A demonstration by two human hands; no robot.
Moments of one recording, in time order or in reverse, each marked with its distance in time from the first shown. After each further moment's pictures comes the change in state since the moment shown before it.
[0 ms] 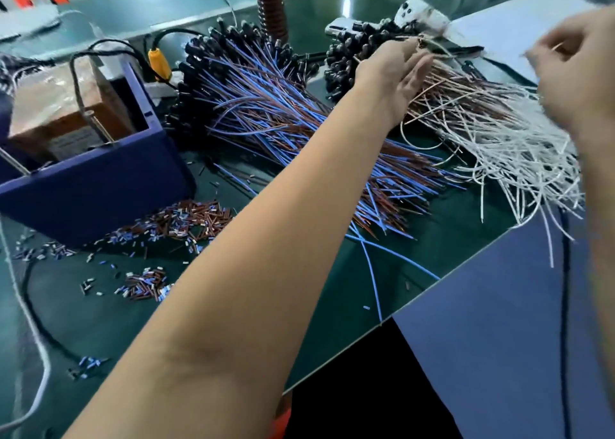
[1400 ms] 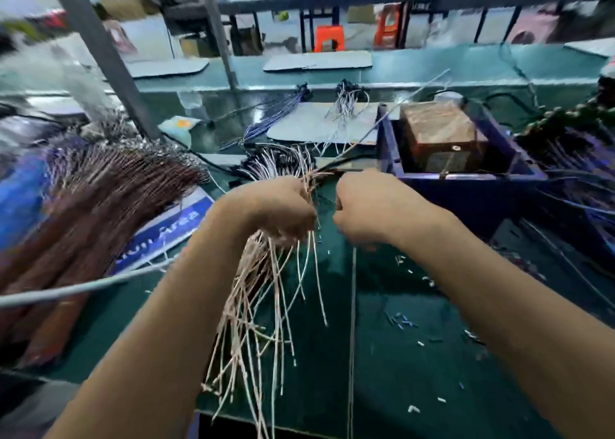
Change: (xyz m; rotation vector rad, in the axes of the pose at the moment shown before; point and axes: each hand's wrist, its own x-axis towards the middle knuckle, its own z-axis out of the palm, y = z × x) left_hand -0.315 0.156 -0.417 1.319 0.564 -0.176; right_hand -0.244 -0.507 -0.047 0.190 -0.684 -1.061
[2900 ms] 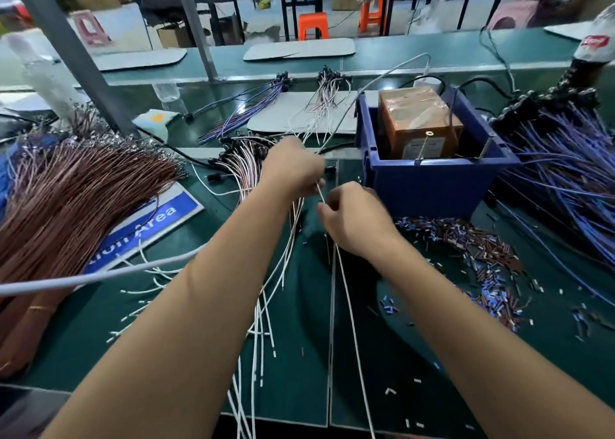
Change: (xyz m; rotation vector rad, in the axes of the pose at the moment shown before) left_hand 0.073 0.043 0.022 -0.371 0.458 -0.042; right_hand 0.000 0.024 0.061 0.461 0.132 0.222
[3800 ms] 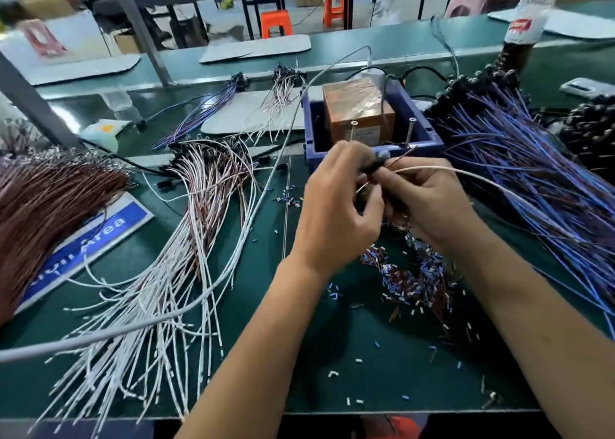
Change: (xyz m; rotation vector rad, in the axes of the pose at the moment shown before) left_hand -0.121 0.020 0.093 -0.288 0.186 1.017; right_hand -0.037 0.129 -0.078 0.990 0.116 -0.268
